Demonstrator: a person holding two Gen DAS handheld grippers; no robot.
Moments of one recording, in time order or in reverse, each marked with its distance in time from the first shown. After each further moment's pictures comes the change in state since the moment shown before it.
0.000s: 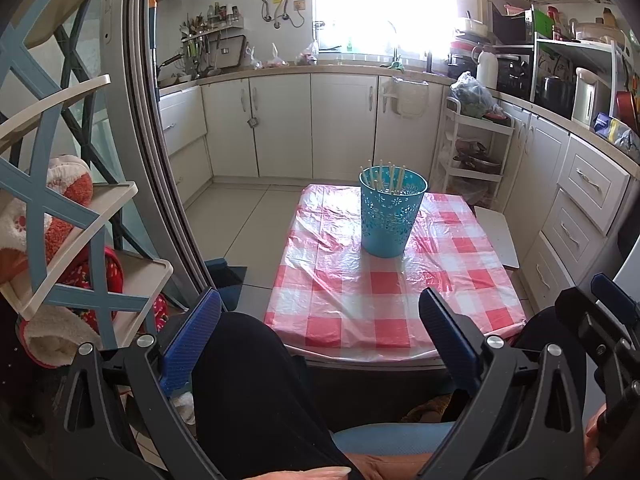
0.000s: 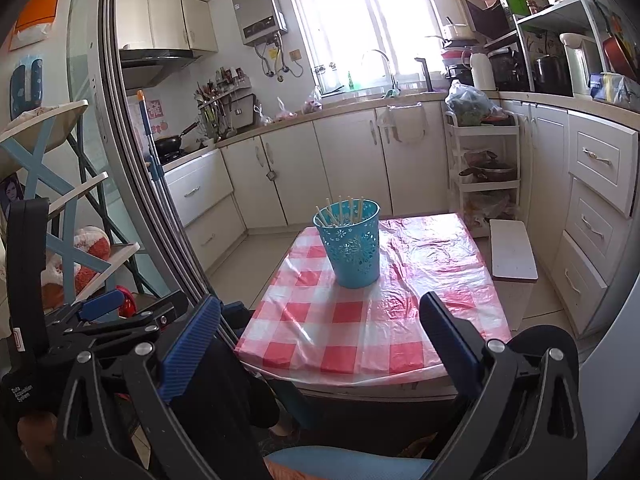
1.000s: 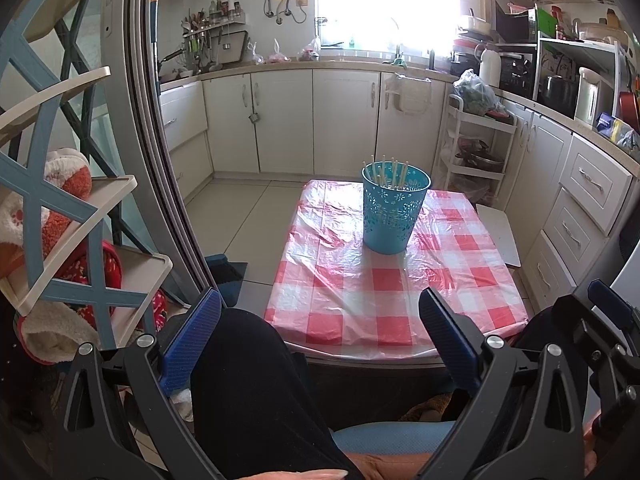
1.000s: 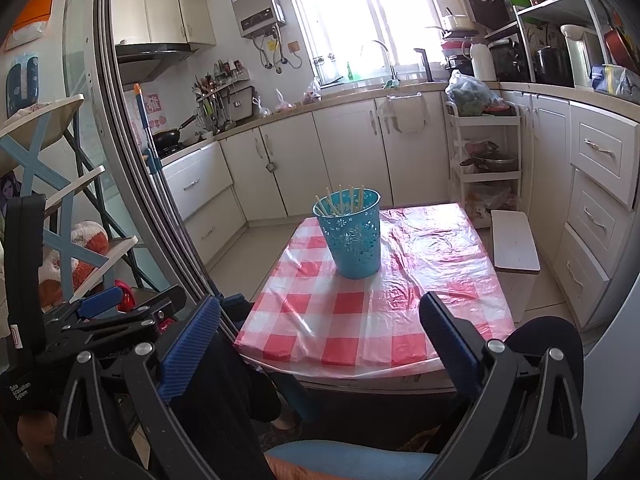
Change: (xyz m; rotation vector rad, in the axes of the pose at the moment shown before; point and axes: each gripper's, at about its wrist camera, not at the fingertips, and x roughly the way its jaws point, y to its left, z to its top) left arm 0.009 0.004 -0.003 -0.009 0.016 0.002; right arm 0.010 -0.002 -0.005 0.007 0.032 0.003
